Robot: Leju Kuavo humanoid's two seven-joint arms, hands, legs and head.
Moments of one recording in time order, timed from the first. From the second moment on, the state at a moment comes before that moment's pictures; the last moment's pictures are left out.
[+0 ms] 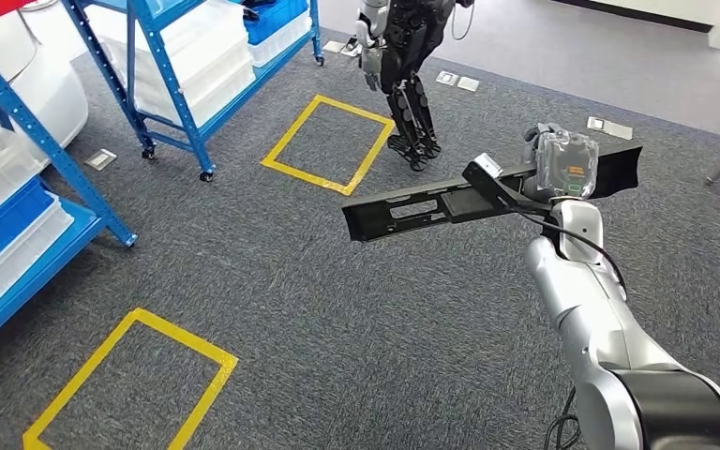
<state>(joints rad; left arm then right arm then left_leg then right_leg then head) -0.07 -0.13 -0.30 -0.18 0.80 0.42 -0.22 -0.91 -0.11 0.18 -0.53 1.26 -0.58 -0.12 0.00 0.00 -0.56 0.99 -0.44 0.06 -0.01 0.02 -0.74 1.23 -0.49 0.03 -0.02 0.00</state>
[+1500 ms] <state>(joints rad) -0.08 -0.14 -0.30 -0.18 0.80 0.46 -0.17 -0.89 0.03 0.22 -0.47 1.31 -0.58 -0.12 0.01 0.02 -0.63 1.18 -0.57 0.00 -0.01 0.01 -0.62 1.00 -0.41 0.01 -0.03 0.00</state>
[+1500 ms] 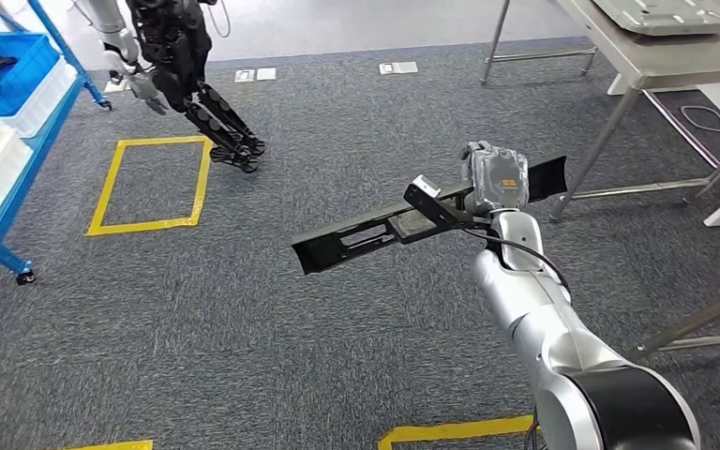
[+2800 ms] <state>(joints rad) -0.07 -0.14 -0.30 -0.18 0.80 0.48 -0.21 -0.88 0.07 0.25 -0.47 1.33 -0.55 -0.11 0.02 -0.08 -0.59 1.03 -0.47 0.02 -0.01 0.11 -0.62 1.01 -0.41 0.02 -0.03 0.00</state>
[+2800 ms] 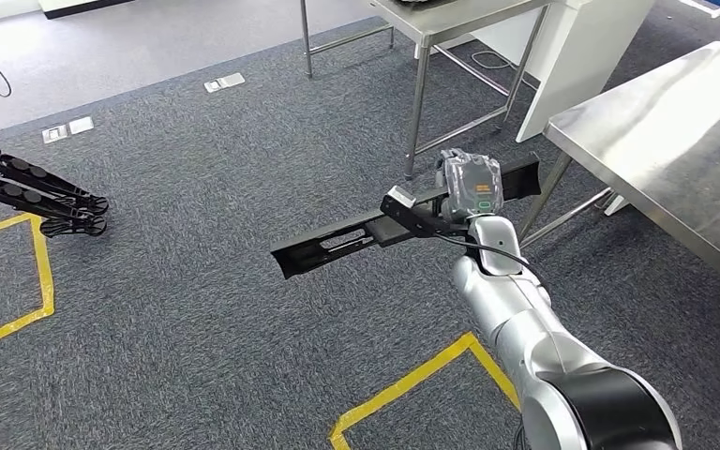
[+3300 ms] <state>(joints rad) -0.07 -0.14 -0.30 -0.18 0.80 0.46 -0.23 -0.89 0.02 0.25 -0.49 1.37 -0.55 -0.07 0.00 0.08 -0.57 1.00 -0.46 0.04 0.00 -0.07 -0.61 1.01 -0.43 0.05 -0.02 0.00</state>
